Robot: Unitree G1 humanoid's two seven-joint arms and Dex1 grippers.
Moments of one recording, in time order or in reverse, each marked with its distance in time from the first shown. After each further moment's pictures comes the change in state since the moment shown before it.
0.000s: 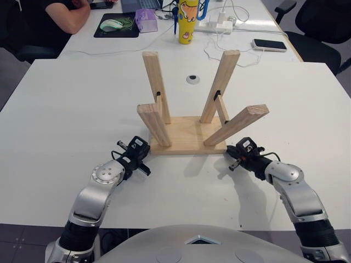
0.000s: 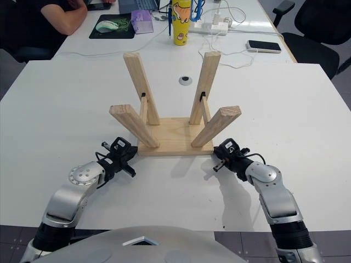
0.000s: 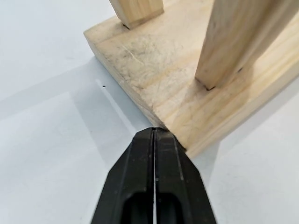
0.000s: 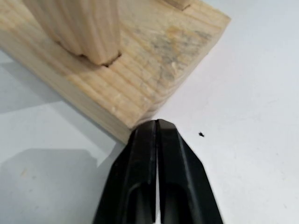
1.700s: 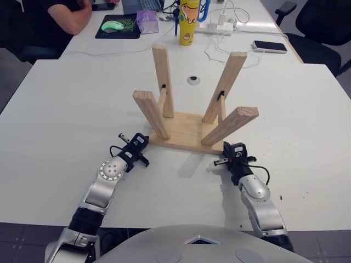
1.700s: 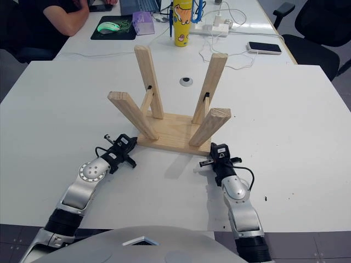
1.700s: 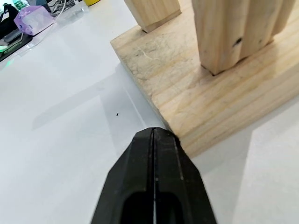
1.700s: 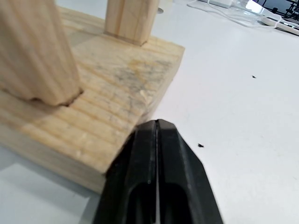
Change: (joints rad) left arm -0.081 -0.029 -0.069 0.449 0.148 -0.545 0.104; right arm 0.113 0.382 0.050 0.122 -0.128 -0.301 -0.484
